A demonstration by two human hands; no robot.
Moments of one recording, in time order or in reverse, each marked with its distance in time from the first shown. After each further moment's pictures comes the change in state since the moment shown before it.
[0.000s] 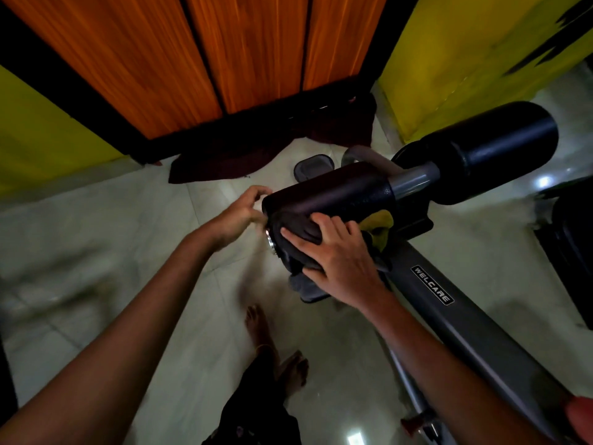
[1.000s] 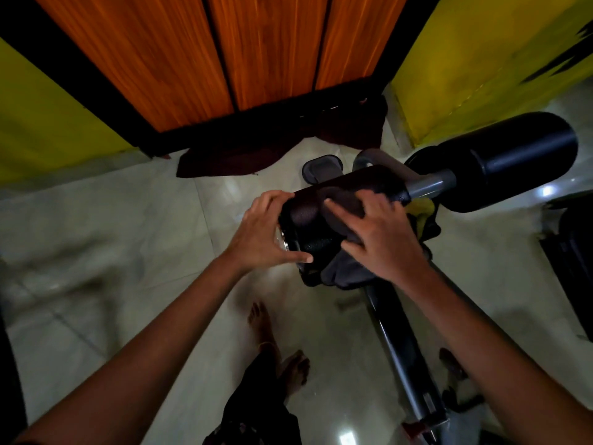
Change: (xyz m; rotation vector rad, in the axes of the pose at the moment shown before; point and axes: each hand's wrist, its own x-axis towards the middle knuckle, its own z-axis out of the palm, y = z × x) left_hand -0.009 -0.033 0.022 0.569 0.287 0.346; right_hand 0.019 0.043 -0.018 -0.139 -0.067 0.086
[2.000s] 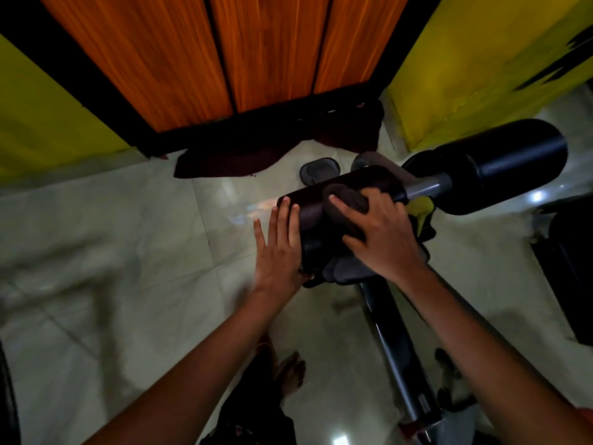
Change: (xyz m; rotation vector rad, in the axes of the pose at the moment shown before) left_hand -0.028 0.032 0.046 0.586 0.063 -0.142; right_hand 0.000 -0.004 0.002 0.060 0.004 0.102
